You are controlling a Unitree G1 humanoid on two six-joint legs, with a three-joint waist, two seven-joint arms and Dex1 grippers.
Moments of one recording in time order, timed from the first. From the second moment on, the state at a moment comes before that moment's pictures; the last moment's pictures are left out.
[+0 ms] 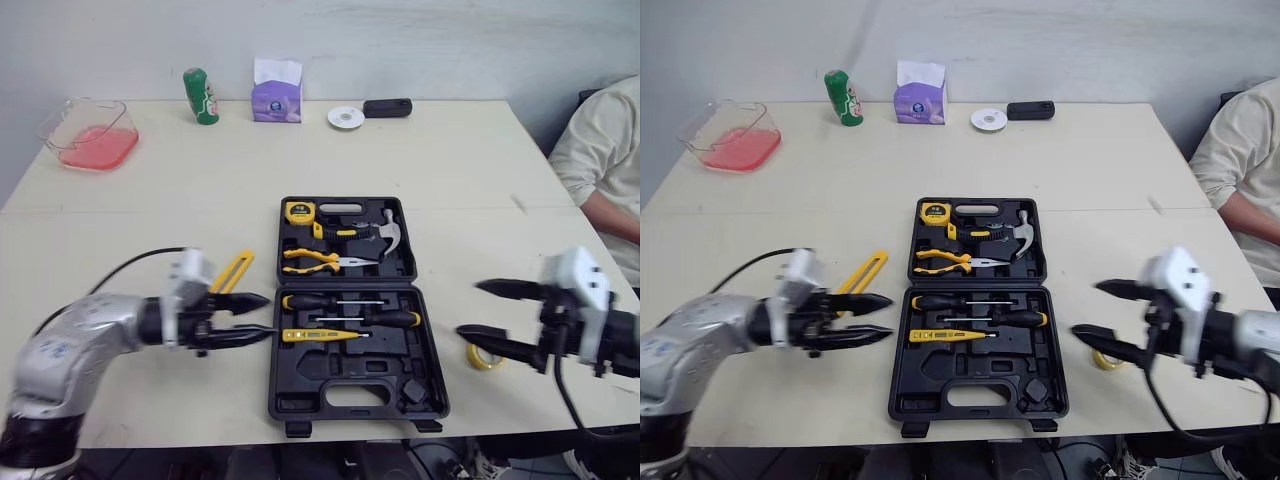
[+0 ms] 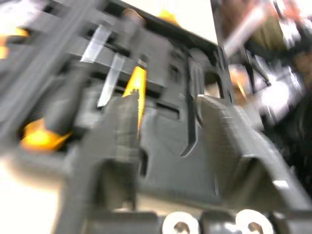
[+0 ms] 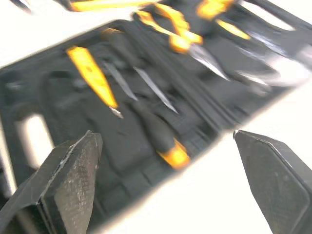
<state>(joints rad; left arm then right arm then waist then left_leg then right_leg) -0.09 0.78 0.29 -0.38 -0.68 0.82 -1.06 0.21 -1.01 -0.57 -0.53 0.71 0.75 0.97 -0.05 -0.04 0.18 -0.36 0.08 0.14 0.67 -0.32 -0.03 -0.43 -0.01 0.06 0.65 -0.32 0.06</state>
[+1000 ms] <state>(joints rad) 0.02 0.96 0.55 0.15 -0.48 0.51 -0.99 0.24 -1.00 -0.71 -0.08 0.45 0.47 1.06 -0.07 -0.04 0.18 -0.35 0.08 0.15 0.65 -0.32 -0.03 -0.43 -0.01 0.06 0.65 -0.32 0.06</state>
